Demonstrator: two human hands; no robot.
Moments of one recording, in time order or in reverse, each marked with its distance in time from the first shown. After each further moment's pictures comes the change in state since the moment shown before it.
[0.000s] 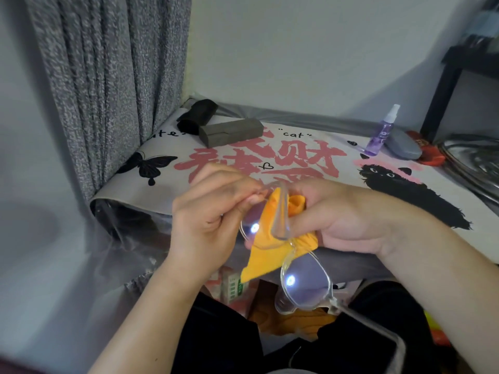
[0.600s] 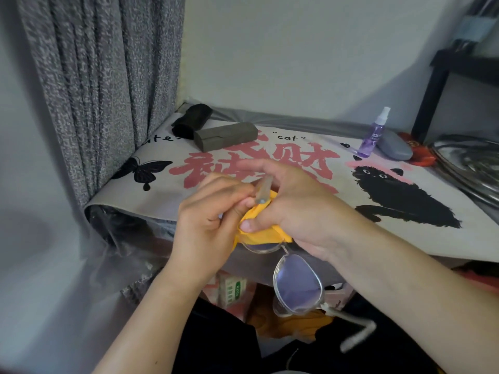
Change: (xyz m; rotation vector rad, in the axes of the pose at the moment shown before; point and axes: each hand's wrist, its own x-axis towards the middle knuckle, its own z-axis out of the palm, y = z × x) left_hand -0.009 -0.008 0.009 -0.037 -0.050 -0.160; right_hand 0.024 -0.002 0.034 -0.213 0.529 -0.168
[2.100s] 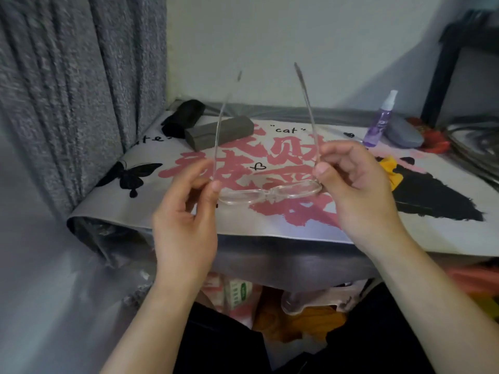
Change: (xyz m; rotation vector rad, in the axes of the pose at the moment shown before) left_hand 0.000 -0.011 0.008 -0.035 0.243 -0.422; right_hand 0.011 0.057 -0.064 -0.014 0.483 -0.435
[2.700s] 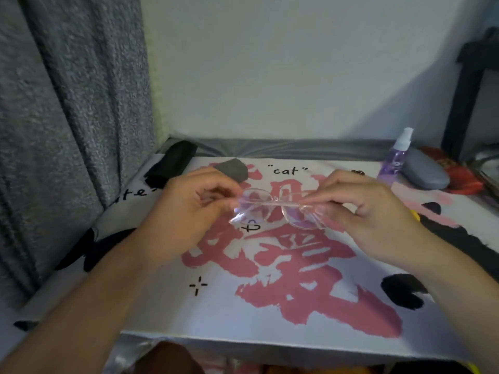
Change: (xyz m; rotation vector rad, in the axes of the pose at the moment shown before) left_hand 0.144 -0.023 0.048 0.175 -0.607 0.121; right_hand 0.109 0.045 -0.044 -0.327 -0.373 -0.264
